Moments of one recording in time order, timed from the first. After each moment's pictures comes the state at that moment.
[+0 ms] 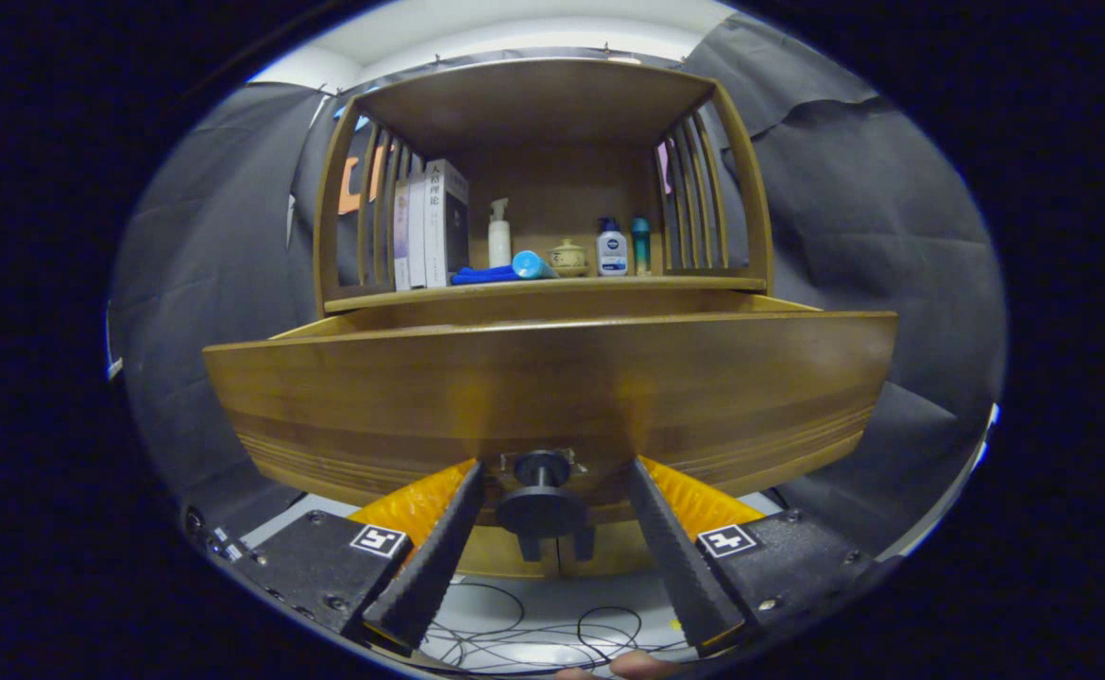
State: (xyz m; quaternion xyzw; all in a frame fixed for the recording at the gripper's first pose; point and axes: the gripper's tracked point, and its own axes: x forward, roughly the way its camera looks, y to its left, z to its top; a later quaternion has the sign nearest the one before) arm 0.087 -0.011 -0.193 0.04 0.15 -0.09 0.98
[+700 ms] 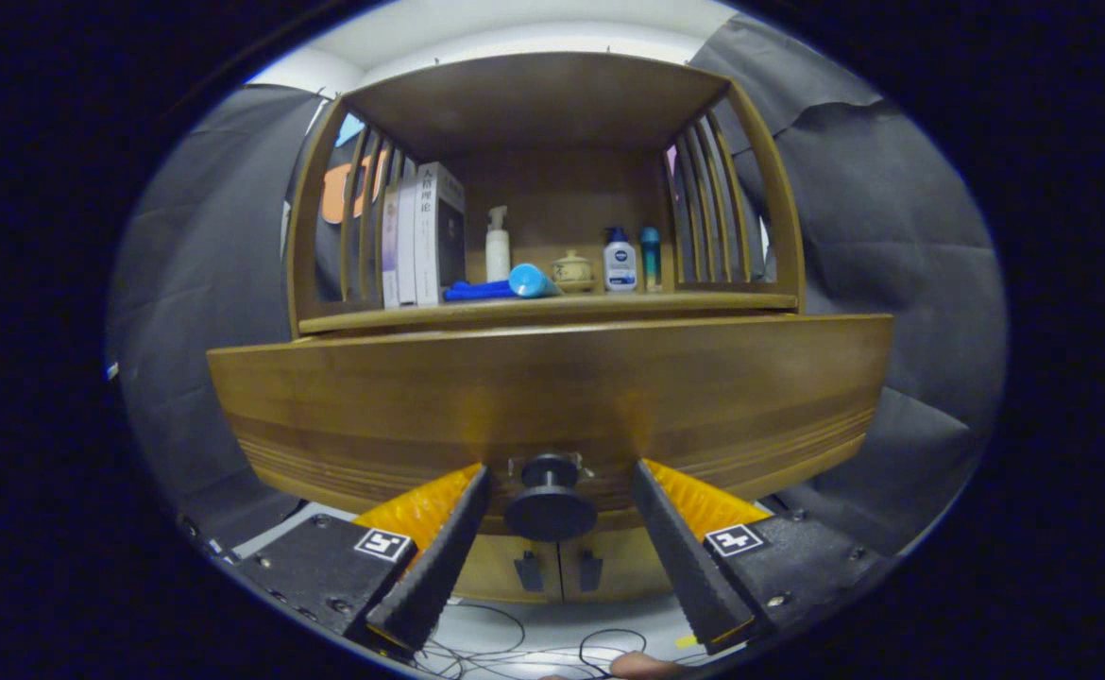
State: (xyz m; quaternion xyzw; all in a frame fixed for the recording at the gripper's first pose) arm 0.156 -0.018 -0.189 0.03 0.14 -0.09 0.99
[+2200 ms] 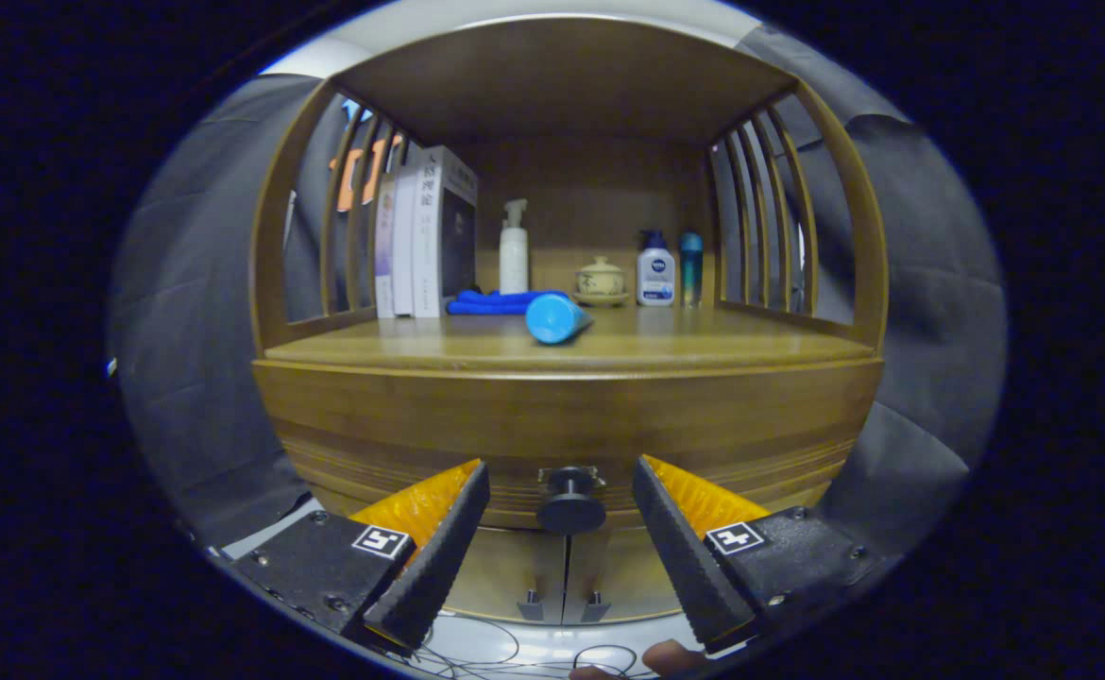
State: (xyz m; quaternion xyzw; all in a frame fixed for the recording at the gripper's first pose) arm 0.218 -0.008 -0.139 0.01 0.15 -0.05 0.99
